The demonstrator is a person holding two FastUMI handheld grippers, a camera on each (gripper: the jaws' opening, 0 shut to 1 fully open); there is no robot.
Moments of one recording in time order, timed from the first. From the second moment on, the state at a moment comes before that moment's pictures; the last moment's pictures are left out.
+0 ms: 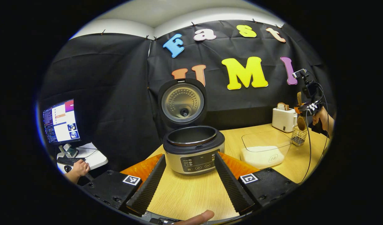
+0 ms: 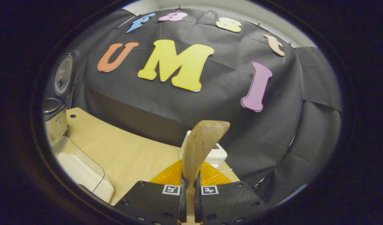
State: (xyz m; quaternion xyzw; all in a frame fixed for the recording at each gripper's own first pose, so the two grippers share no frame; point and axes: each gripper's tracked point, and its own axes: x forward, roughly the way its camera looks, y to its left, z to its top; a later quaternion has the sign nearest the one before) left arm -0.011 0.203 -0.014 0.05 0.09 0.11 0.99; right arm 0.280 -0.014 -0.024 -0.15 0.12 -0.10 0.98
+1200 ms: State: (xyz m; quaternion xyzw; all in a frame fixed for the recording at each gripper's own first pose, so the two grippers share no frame) left arm -0.016 0.201 -0.004 0.03 0.07 0.10 0.99; right arm 0.214 -0.034 0.020 -0.13 0.08 -0.13 0.98
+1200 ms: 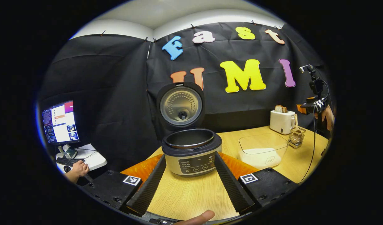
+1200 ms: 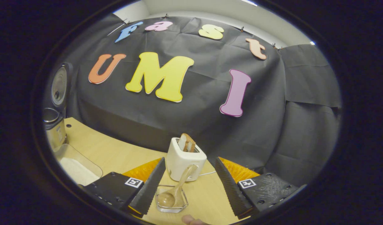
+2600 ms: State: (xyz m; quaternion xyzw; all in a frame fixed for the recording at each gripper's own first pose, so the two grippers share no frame) left arm 0.114 0.248 0.185 -0.02 0.00 0.18 0.98; right arm 0.078 0.029 -0.005 -0.10 0.03 -0.02 0.99
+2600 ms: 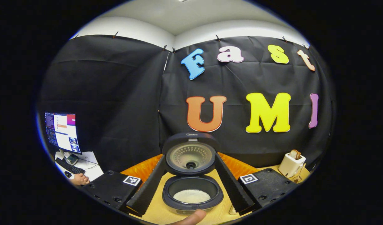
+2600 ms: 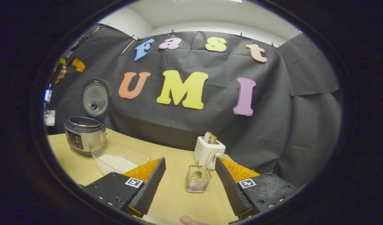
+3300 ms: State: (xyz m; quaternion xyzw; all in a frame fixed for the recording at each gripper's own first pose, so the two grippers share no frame) left arm 0.270 0.280 0.237 0.03 0.00 0.18 0.98; right arm 0.082 0.037 -0.032 -0.09 0.05 0.01 0.99
